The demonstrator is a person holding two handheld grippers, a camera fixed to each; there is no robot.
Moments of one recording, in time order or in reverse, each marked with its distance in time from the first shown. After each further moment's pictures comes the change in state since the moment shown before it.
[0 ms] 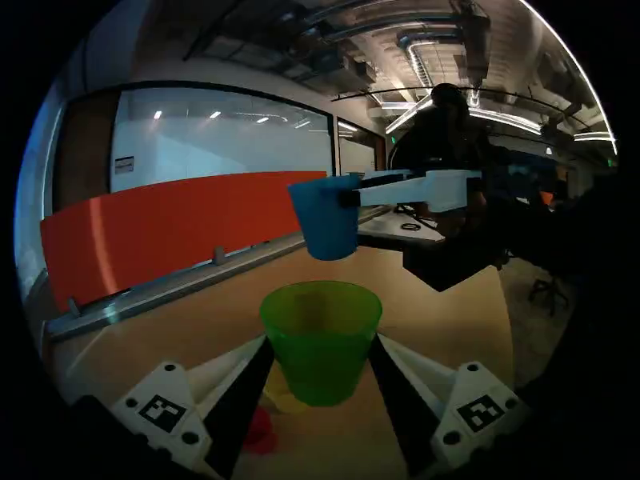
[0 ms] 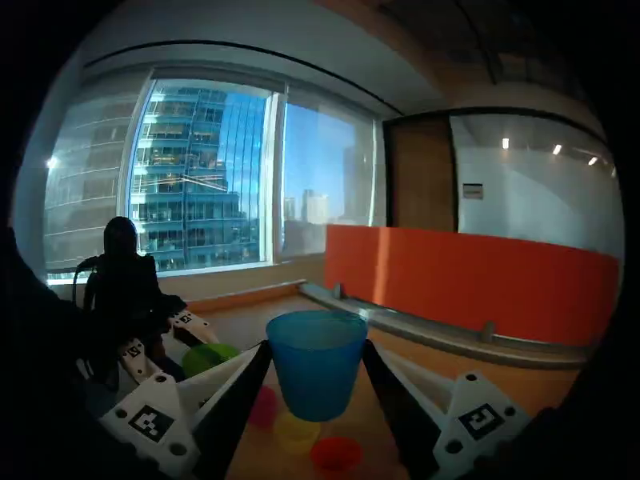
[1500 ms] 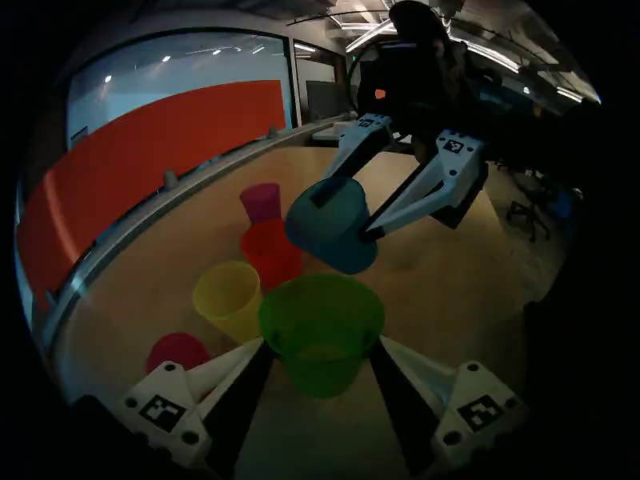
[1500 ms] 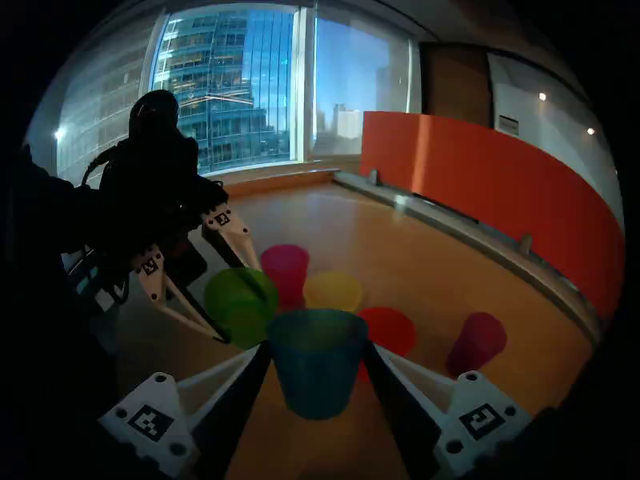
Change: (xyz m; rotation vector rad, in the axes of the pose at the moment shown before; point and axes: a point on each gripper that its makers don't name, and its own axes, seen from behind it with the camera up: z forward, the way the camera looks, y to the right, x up) left arm -0.129 0.036 0.025 -0.153 -0.374 0.117; right arm -0.186 -0.031 -0.029 0.124 -0.404 -0.048
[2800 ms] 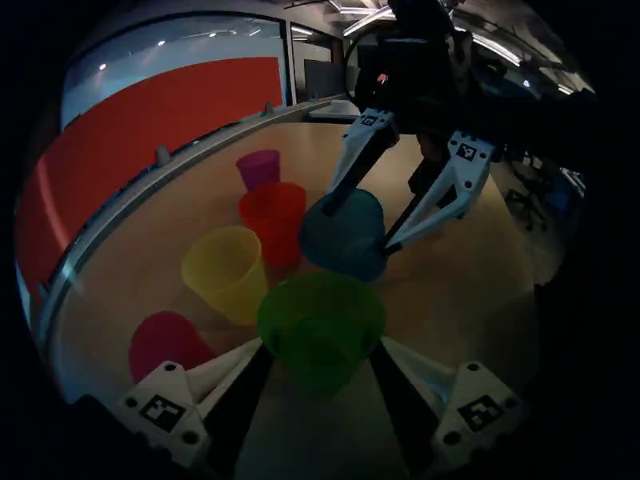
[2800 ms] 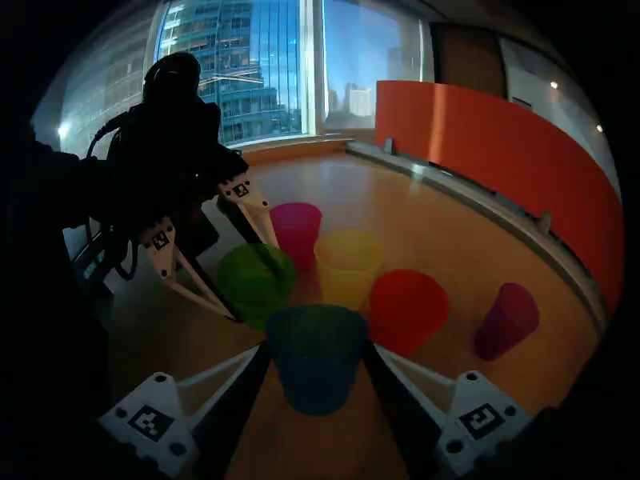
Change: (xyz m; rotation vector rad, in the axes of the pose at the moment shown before) left arm -0.032 -0.011 0.023 -0.030 -0.074 -0.009; right arm -0.043 -0.007 0.029 0.057 -0.097 0.002
